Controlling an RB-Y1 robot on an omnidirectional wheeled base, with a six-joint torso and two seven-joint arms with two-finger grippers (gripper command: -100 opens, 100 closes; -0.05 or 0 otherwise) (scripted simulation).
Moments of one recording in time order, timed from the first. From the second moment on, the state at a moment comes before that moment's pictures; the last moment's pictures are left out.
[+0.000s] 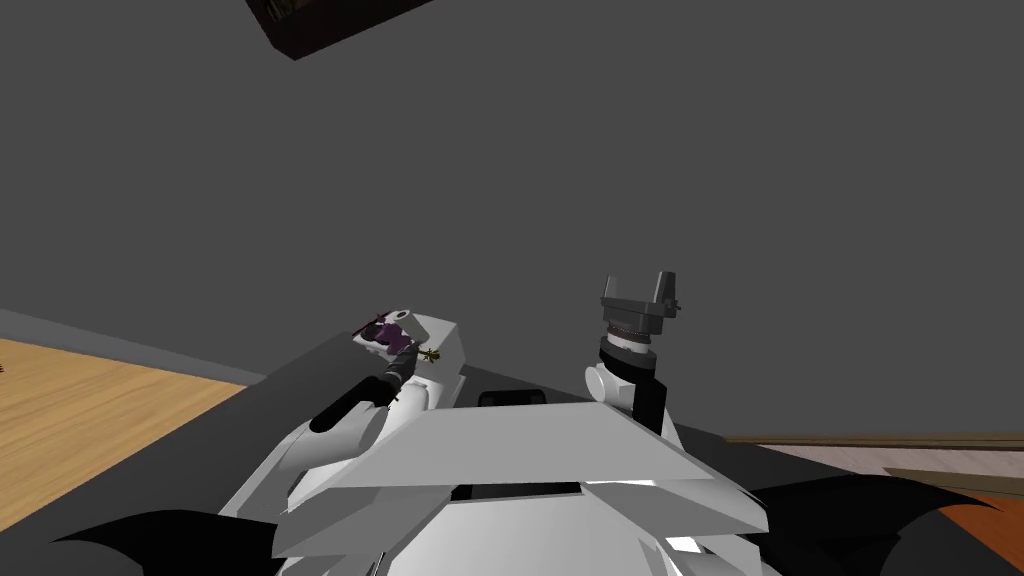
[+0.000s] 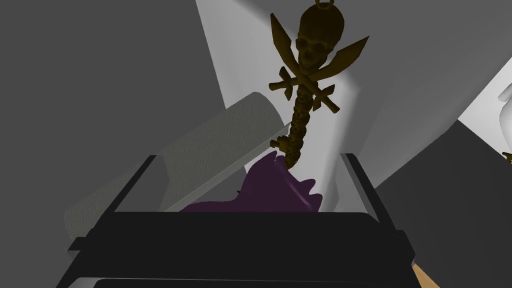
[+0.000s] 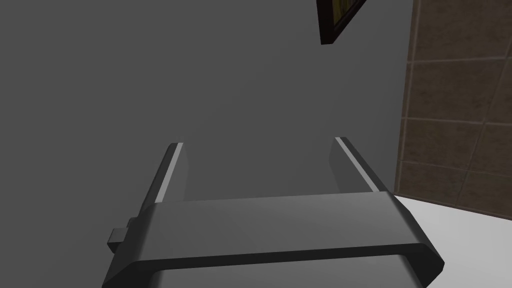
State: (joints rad) left arm 0.68 0.37 0.21 -2.28 0.27 0.68 -0.08; right arm 0.48 0.01 -0.03 -2.40 -0.10 -0.59 -0.16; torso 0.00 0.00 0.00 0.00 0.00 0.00
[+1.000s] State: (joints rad) left arm 0.68 0.48 0.22 -2.26 0.27 0.91 -0.12; right arm 0.48 0.01 -0.03 -2.40 -0.10 -0.59 -0.16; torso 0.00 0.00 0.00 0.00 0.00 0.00
